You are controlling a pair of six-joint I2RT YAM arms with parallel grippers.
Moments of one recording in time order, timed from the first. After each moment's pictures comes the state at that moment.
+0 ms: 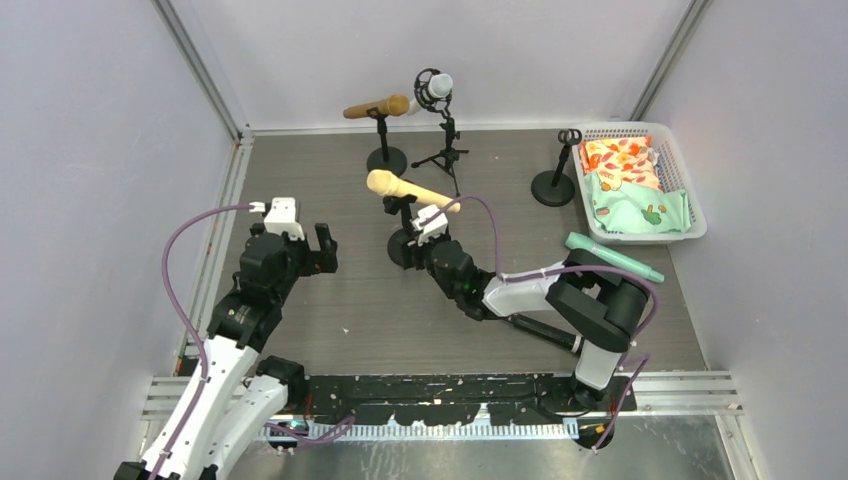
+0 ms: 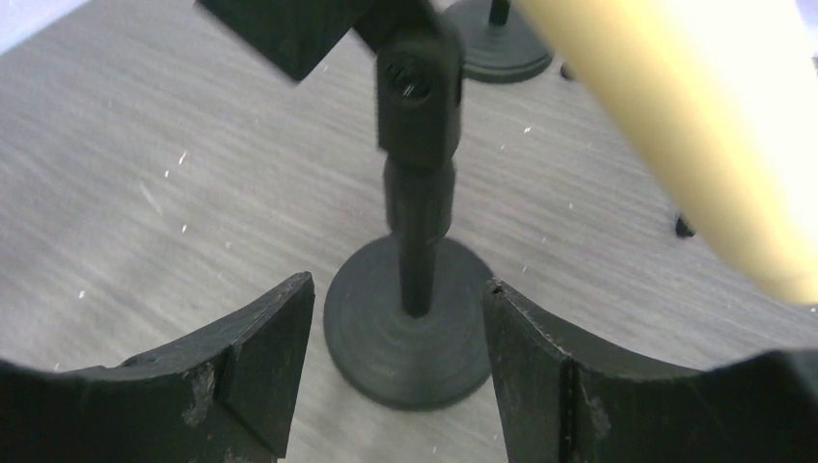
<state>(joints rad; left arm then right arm) -0.30 0.63 0.69 -0.42 -0.16 -0.18 0.99 1.75 0.77 0.82 0.47 0.08</state>
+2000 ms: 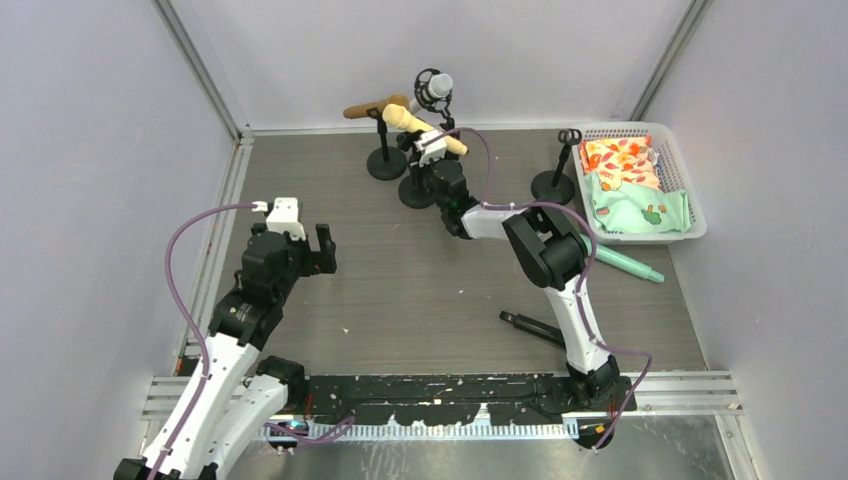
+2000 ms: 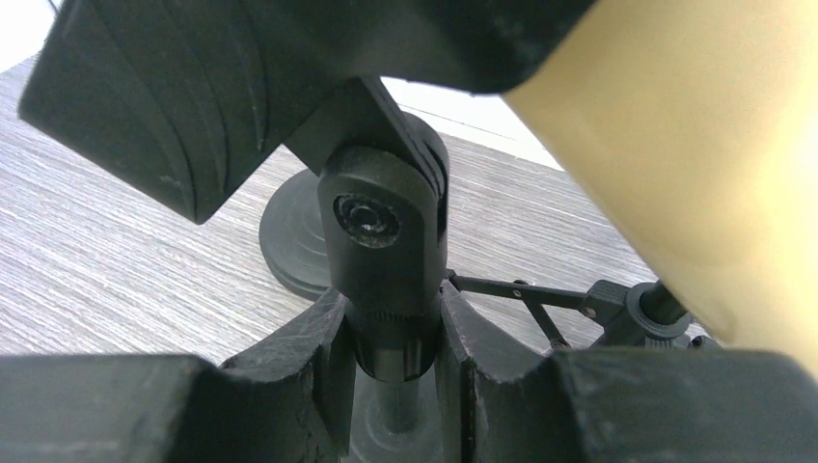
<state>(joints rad) -0.30 0.64 0.69 -0.43 -0.18 -0.16 0.62 2.28 1.47 0.80 0.17 -0.01</state>
